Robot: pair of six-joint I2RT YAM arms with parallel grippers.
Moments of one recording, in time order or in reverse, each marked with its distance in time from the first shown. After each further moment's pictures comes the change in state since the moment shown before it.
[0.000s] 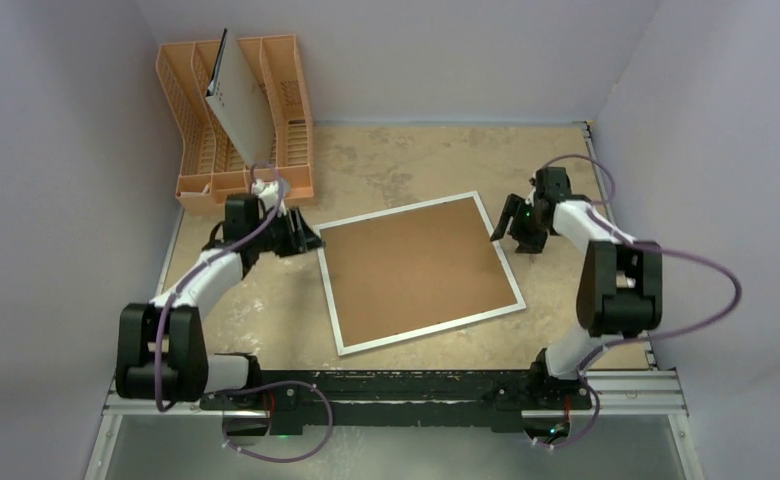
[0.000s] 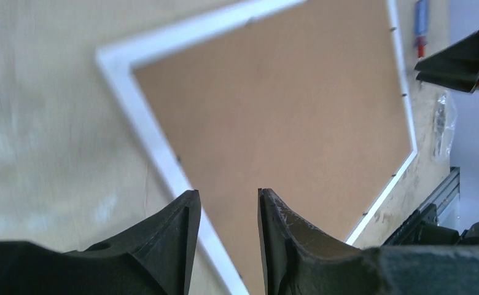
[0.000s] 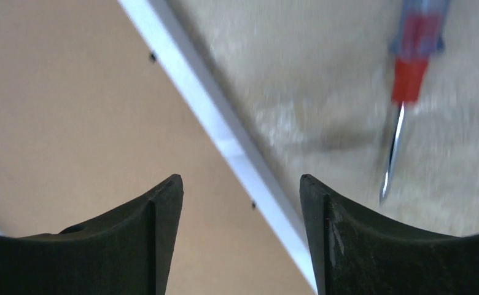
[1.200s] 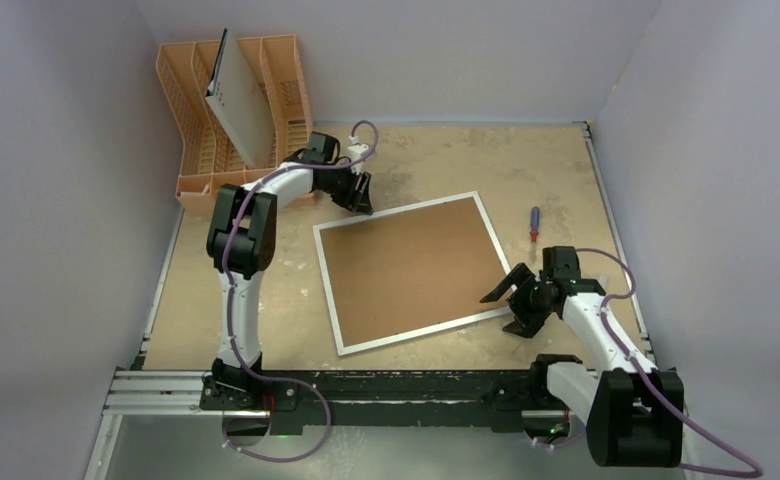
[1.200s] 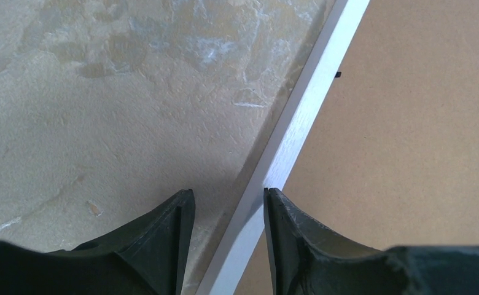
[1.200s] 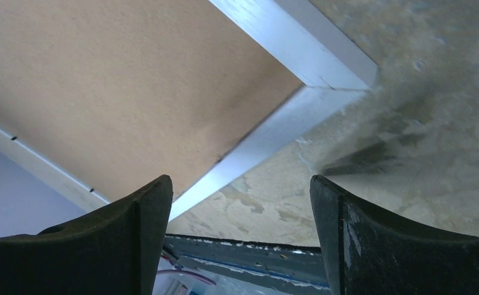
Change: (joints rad) left arm -0.220 0.958 1.040 -0.306 0.066 0.591; right arm 0.000 -0.737 -0.648 -0.158 -0.137 0.488
